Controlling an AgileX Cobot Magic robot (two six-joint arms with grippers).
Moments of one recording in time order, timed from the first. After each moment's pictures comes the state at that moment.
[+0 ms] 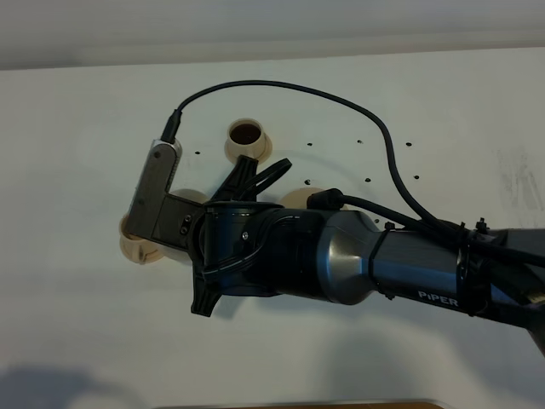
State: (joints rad) left arm 0.04 0.00 -0.46 -0.11 1.06 0.05; right arm 1.03 2.03 -1.42 -0.75 0.65 0.26
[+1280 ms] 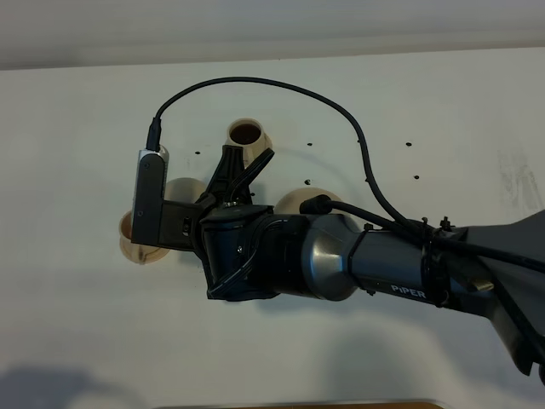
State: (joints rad) left arm 0.04 0.00 -0.46 -0.11 1.06 0.05; right arm 1.01 2.10 -1.42 -1.00 0.59 0.29
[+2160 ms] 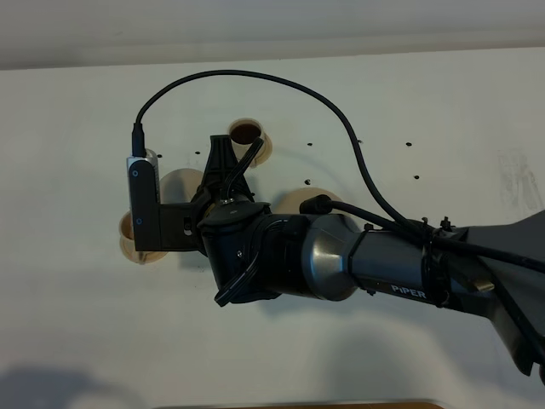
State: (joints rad) left arm 0.04 0.00 -0.46 -0.11 1.06 0.05; right arm 1.01 2.10 -1.42 -1.12 0.62 0.20
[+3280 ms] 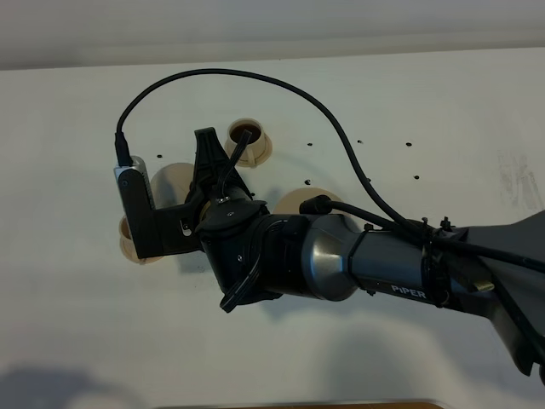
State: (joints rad) left arm 0.04 0.00 -0.46 -0.11 1.06 0.05; right arm 1.01 2.10 -1.42 -1.22 0.61 0.13
